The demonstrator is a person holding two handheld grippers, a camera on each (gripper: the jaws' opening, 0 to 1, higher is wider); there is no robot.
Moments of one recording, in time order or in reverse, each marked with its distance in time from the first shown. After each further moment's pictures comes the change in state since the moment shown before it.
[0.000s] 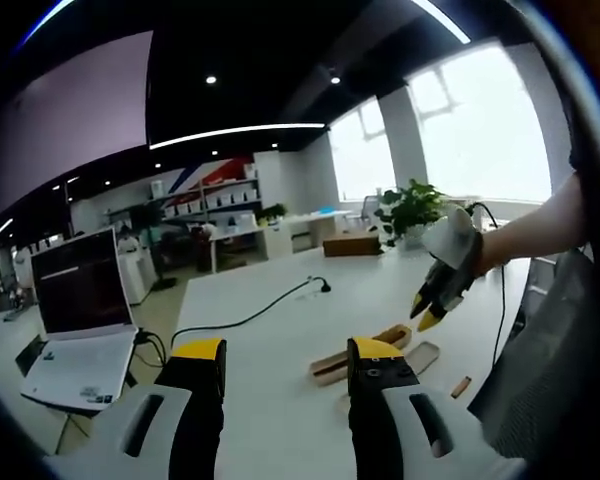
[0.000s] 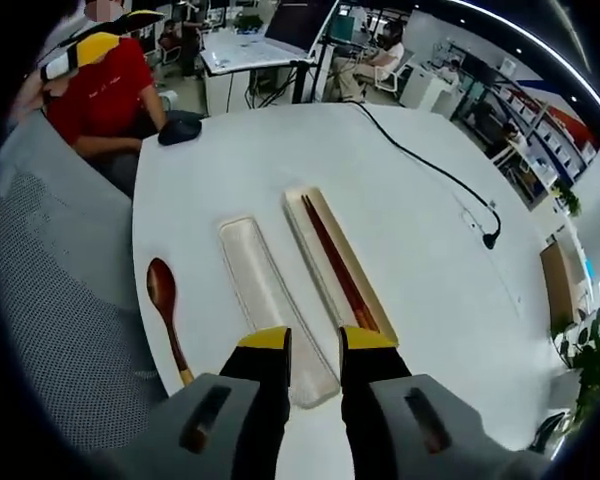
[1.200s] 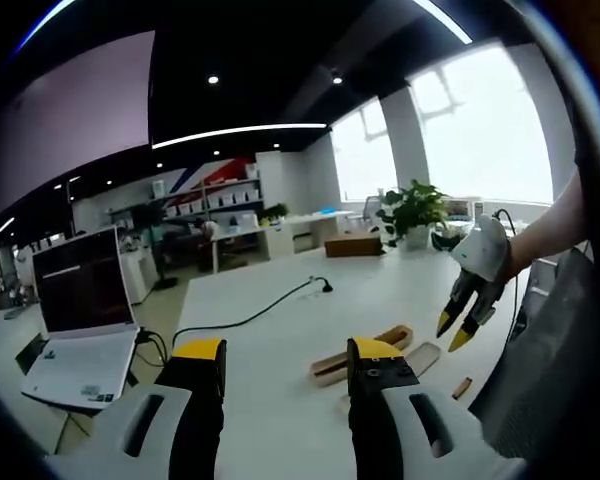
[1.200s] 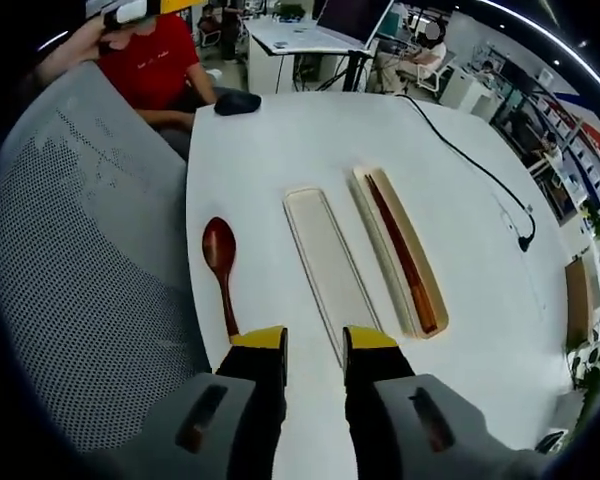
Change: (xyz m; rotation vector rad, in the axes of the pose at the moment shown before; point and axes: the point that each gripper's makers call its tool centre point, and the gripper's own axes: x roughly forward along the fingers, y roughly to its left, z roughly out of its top) left arm -0.001 0.002 0.000 -0.007 -0.002 0.009; right arm -0.012 0.057 -0.031 -0.104 0.046 0.140
